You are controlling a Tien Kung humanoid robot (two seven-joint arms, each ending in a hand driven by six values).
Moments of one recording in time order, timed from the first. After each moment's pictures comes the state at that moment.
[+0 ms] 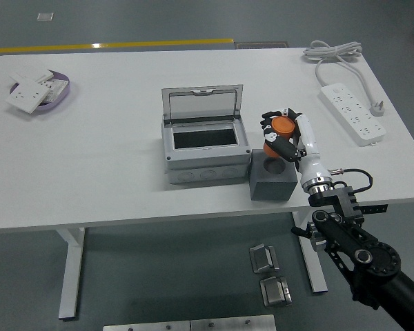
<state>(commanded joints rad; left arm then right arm) 0.05 0.07 -1.15 -0.18 1.30 0.02 0.08 0.33 -0.13 1.01 1.14 -1.19 -0.42 0.35</state>
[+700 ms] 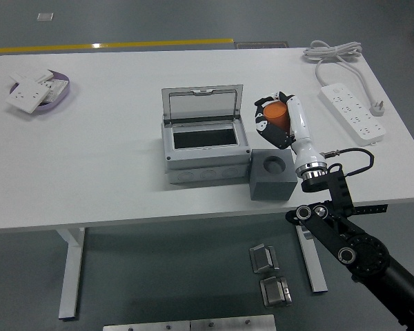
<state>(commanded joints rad) 0.05 0.07 -1.16 -0.18 1.30 0.02 0.09 0.38 -0.10 1.00 1.18 -1.60 -0.55 0.13</state>
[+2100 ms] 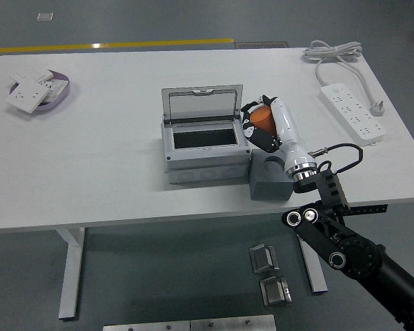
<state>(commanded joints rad) 0.05 0.08 -1.15 -0.18 1.30 0.02 0.09 0.40 -0.09 0.94 1.16 -1.74 -0.54 0.07</state>
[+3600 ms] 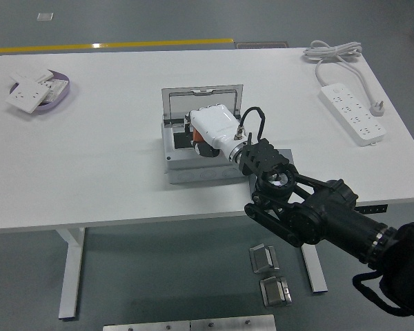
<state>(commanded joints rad) 0.04 0.09 -1.15 -0.18 1.31 0.01 0.11 0.79 0.00 0.54 0.85 -2.15 -0.27 -0.16</state>
